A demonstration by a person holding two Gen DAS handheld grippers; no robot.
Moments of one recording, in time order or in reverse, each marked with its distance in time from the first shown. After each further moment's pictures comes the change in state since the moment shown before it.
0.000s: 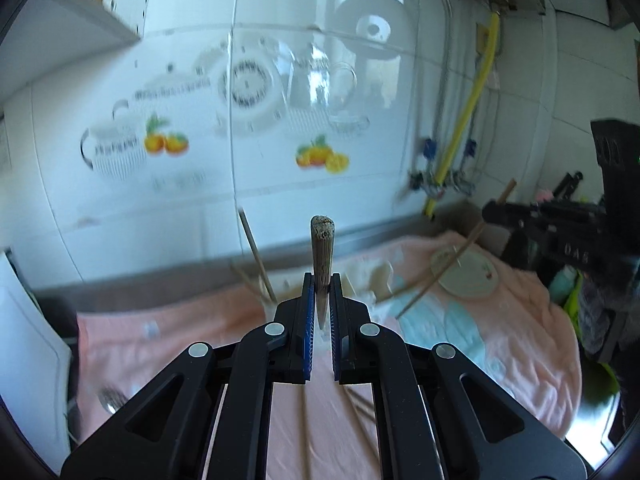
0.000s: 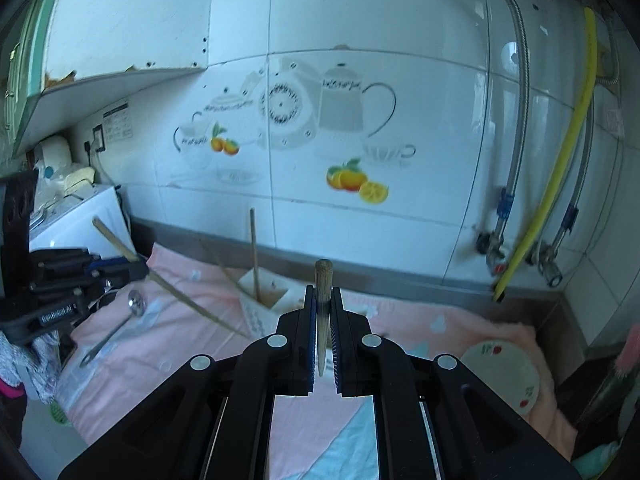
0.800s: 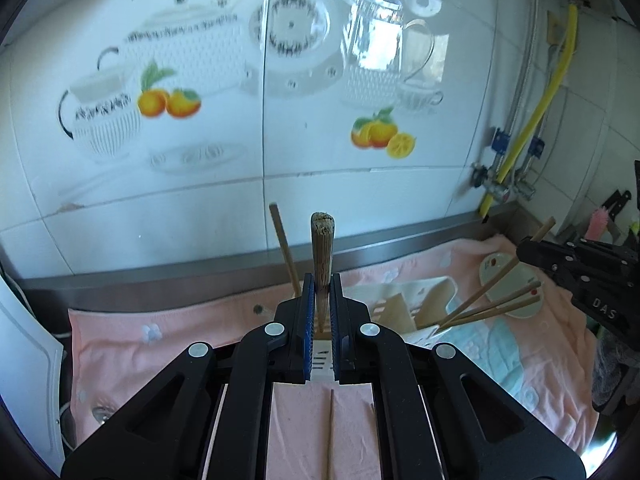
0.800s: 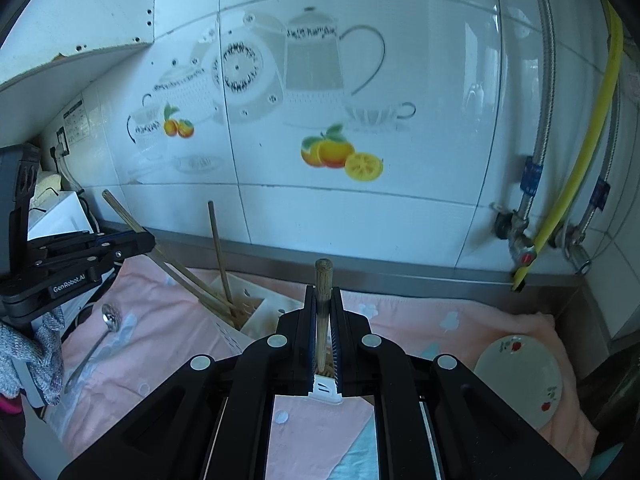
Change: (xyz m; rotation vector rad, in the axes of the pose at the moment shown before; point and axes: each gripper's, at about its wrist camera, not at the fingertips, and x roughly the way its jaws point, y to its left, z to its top) left arm 0.099 0.040 0.011 -0.085 0.130 0.079; right arm 0.090 -0.019 -0.003 0.077 0.102 -0.010
